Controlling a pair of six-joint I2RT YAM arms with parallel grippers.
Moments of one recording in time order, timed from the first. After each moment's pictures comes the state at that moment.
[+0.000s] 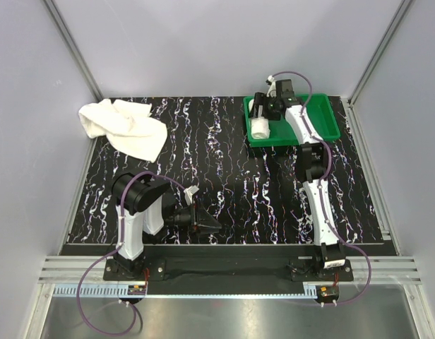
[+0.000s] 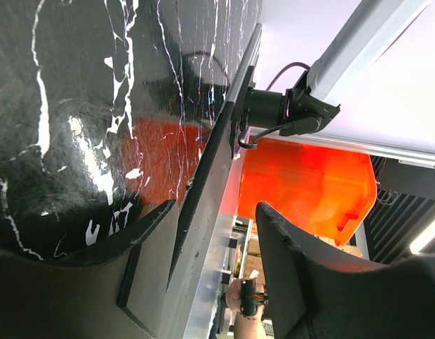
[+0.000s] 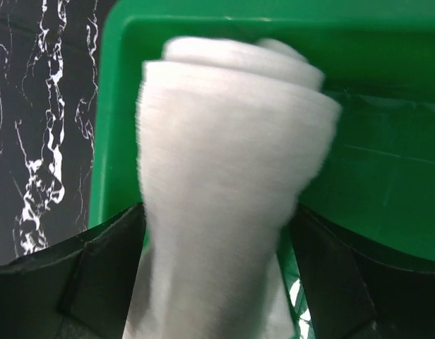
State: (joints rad) left arm -0.57 2.04 0.14 1.52 0.89 -1.30; right arm 0.14 2.79 2.67 -0.65 -0.39 0.22
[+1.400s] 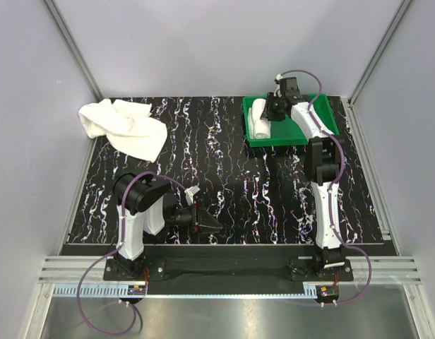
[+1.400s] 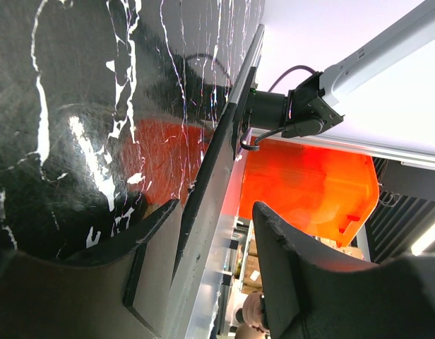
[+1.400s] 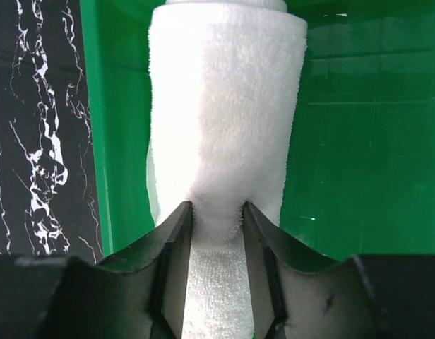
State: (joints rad) left arm -0.58 2.04 0.15 1.52 0.87 -1.30; right arm 0.16 2.48 2.26 -0.58 -0.20 0.30
